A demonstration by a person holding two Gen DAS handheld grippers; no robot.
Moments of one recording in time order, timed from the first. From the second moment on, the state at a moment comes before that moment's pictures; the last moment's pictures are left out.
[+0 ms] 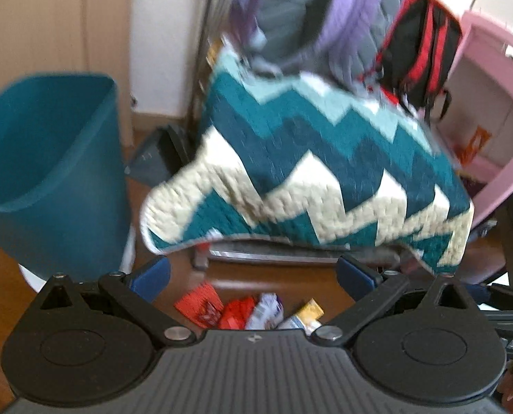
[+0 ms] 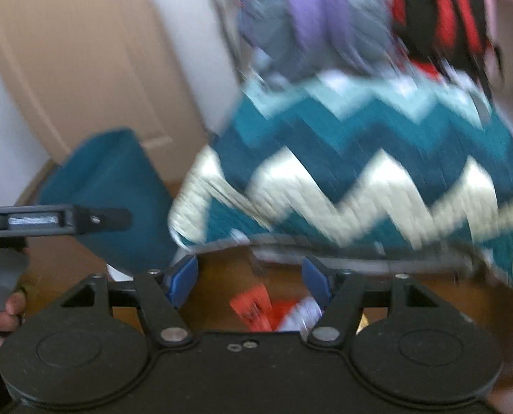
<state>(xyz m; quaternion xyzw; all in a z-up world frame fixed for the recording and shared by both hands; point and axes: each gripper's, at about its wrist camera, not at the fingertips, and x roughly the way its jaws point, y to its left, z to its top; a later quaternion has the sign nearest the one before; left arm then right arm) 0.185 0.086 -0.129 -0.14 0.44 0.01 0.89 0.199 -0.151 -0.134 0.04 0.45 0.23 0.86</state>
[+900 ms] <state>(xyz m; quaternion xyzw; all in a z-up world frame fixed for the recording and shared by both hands) 0.294 -0.022 -0.413 0.01 0.60 -0.04 0.80 0.257 -0.220 -0.453 0.12 0.72 -0.02 0.69</state>
